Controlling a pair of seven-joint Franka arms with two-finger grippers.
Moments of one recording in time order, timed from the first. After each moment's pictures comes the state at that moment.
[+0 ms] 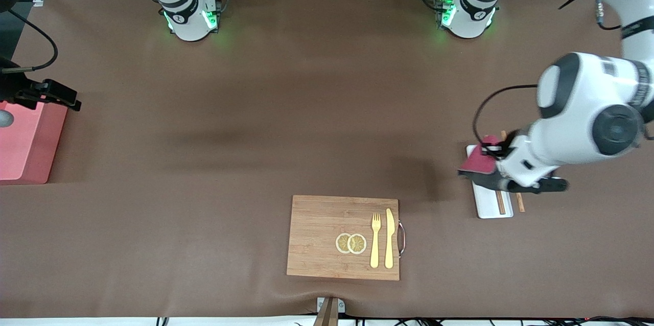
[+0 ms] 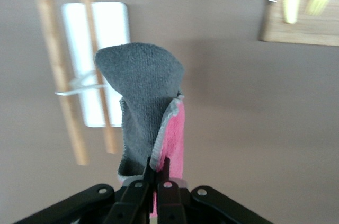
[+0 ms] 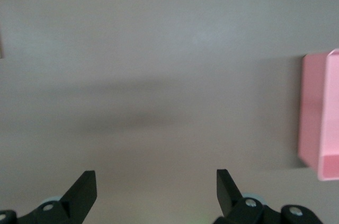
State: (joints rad) left arm -0.17 0.41 -0.11 -1.43 -0.02 1.64 -0.26; right arm -0.06 0.05 -0.02 -1.56 0.05 1.51 0.01
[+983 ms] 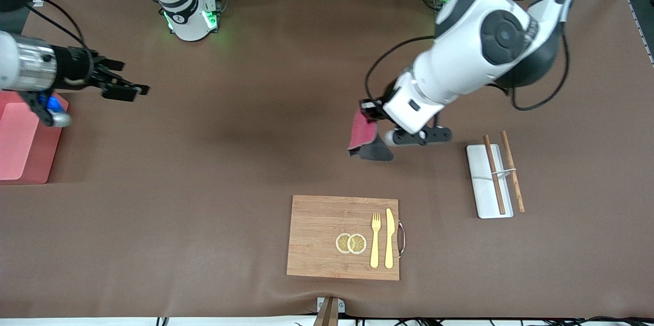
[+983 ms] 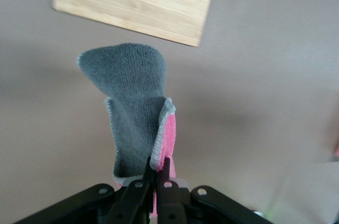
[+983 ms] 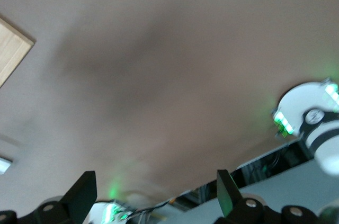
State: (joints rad) left arm -0.34 0.40 -0.30 -1.32 -0.29 1.86 -0.75; right arm 0.03 0.12 0.00 -1.57 0.43 1.28 0.85
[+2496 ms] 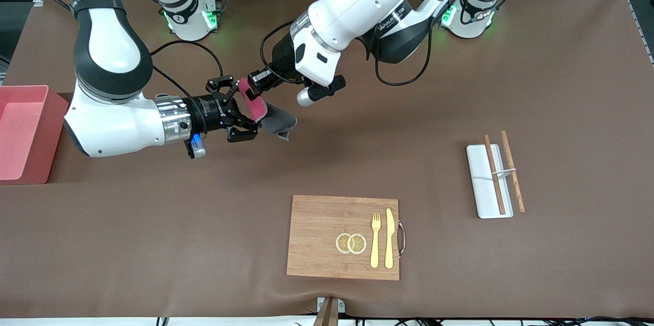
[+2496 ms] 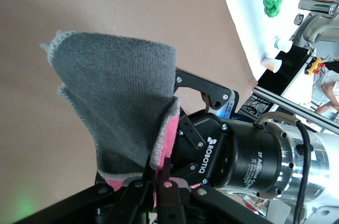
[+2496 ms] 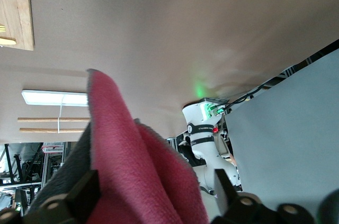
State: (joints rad) left arm -0.62 0.50 -0.30 -1.28 -0.37 2.46 -1.36; right arm 0.26 0.37 0.00 -1.56 0.99 1.55 1.27
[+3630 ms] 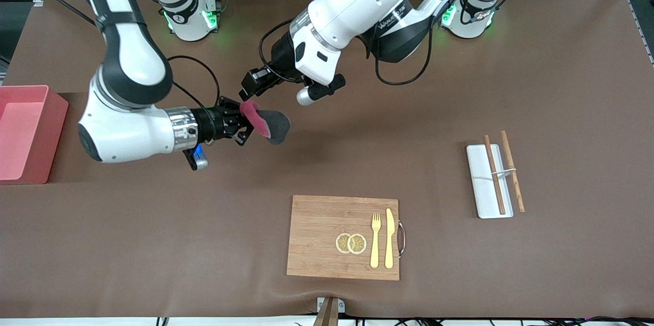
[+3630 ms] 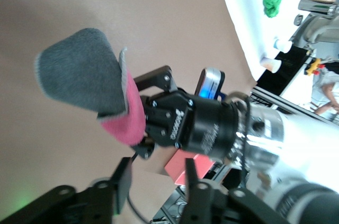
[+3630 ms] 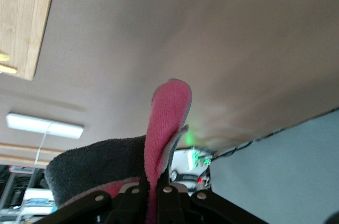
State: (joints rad) left arm -0.62 0.49 -0.29 -1.25 -0.37 2.40 -1.37; right arm 0.27 0.43 0.00 -1.57 0.81 1.63 1.04
